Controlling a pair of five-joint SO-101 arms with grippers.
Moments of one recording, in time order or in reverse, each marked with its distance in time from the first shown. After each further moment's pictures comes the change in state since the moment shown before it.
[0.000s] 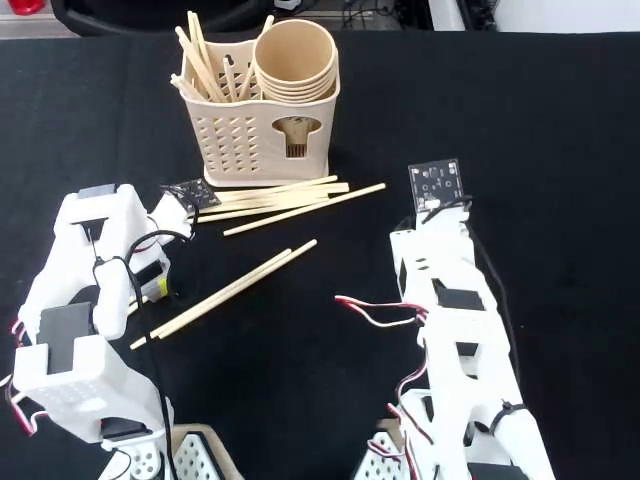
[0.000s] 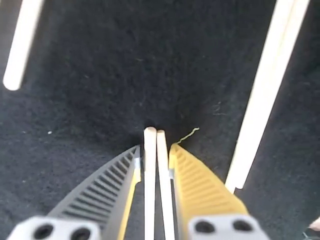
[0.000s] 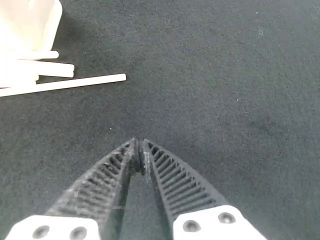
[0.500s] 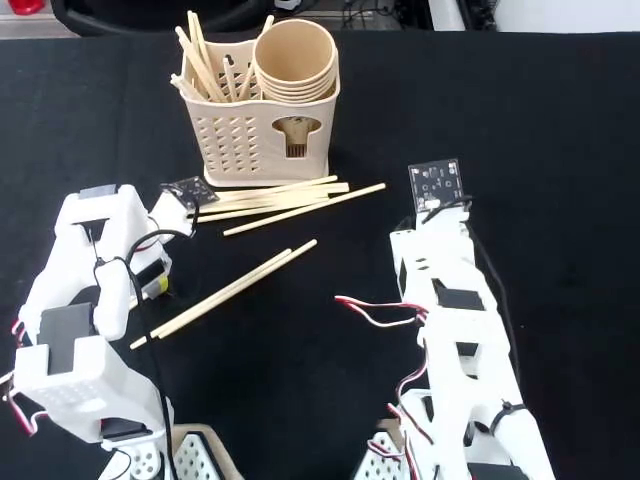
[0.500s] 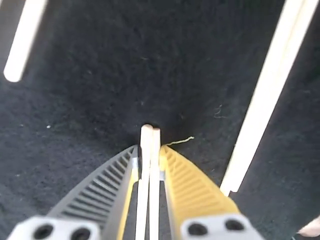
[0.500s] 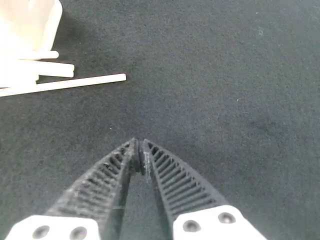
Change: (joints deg) left arm 0.2 -0.1 -0.1 0.2 4.4; right arm 0.0 0.0 0.0 0.0 0.0
